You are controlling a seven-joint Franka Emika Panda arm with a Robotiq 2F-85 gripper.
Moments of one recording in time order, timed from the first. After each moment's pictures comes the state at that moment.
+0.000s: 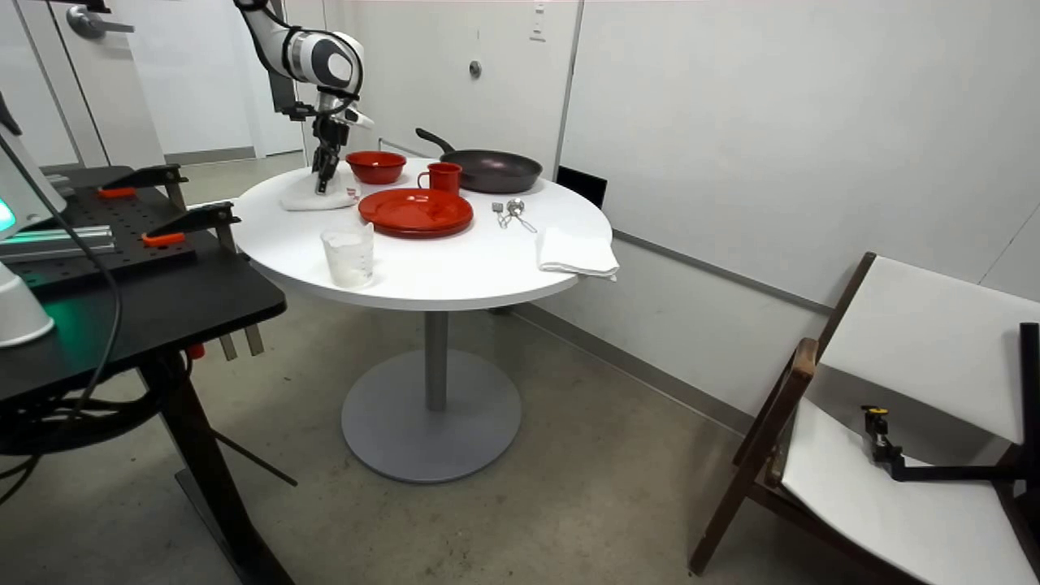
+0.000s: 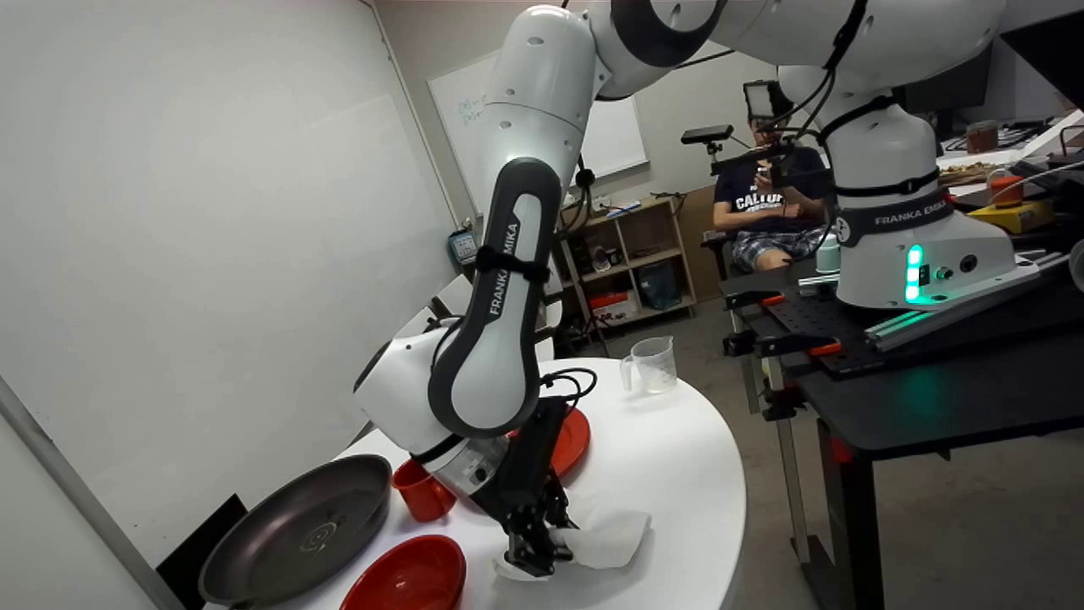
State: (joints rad) arm 0.38 1.03 0.03 -1.51 0.03 2.18 0.65
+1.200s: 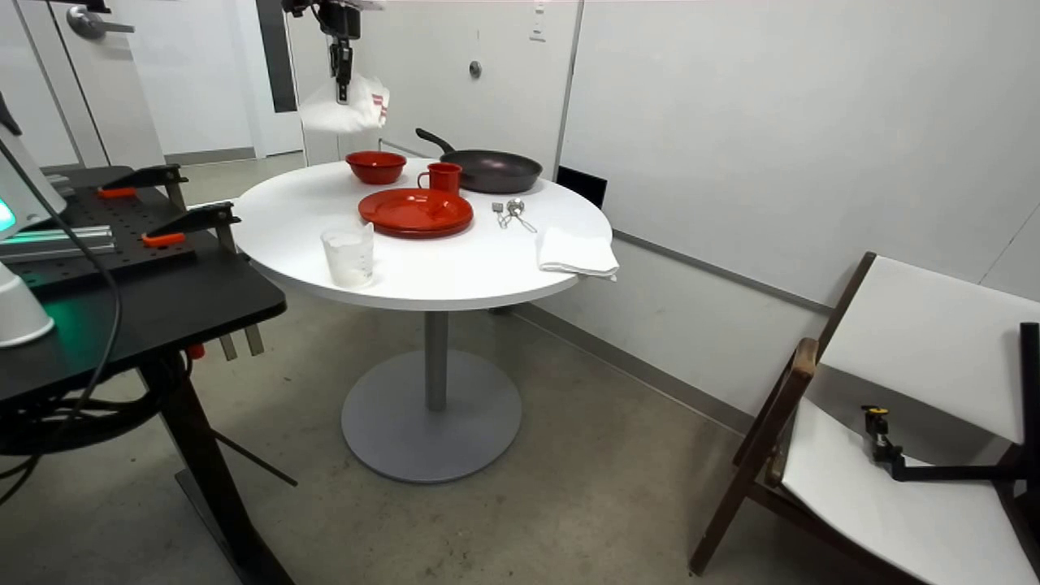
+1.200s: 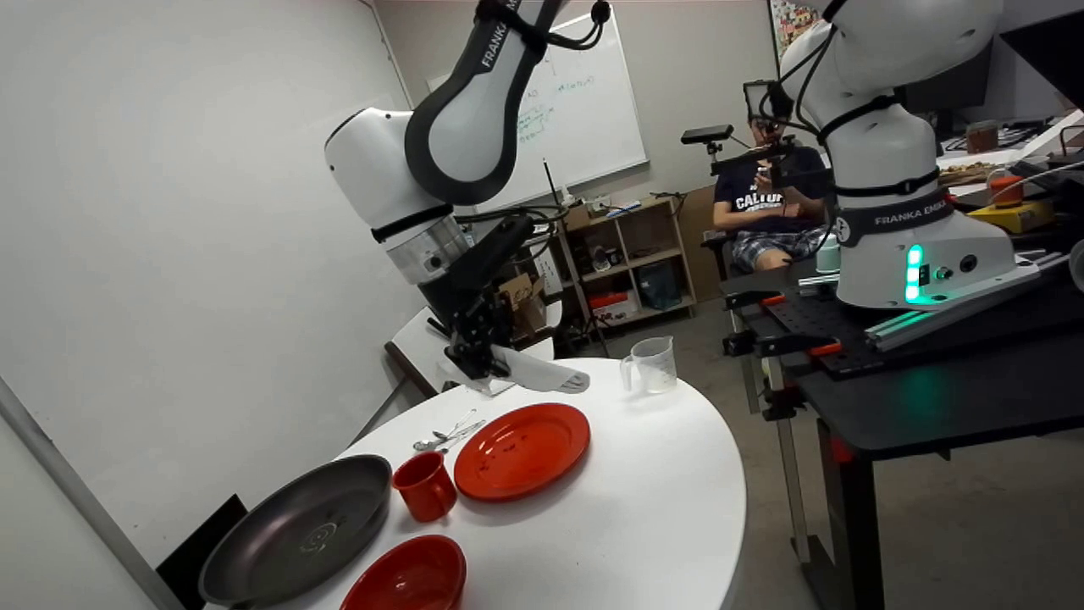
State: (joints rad) arm 0.33 0.43 -0.04 -1.92 -0.10 2.17 0.75
